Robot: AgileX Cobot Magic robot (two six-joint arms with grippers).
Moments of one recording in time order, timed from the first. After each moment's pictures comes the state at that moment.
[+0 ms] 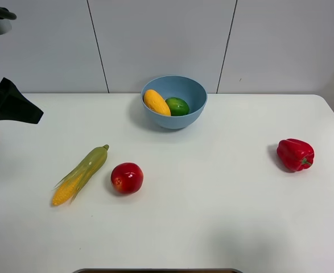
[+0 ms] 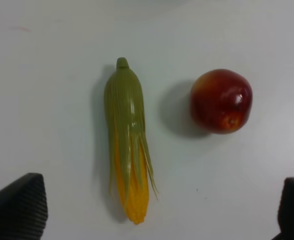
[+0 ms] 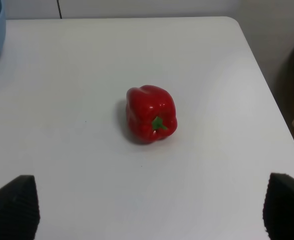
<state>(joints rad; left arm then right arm) -0.08 1.21 -1.13 -0.38 1.09 0.63 -0.03 0.00 -0.56 -0.05 1.10 0.05</state>
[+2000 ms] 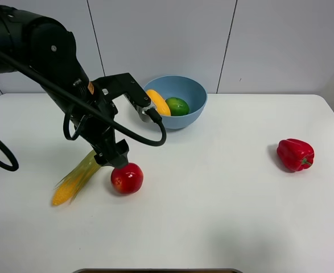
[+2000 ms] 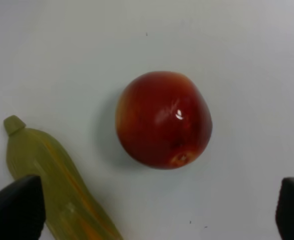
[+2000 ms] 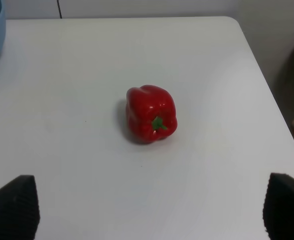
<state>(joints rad) -0.68 1.65 -1.21 -0.05 0.91 0.43 -0.03 0.00 -0.56 -0.05 1.10 0.05</state>
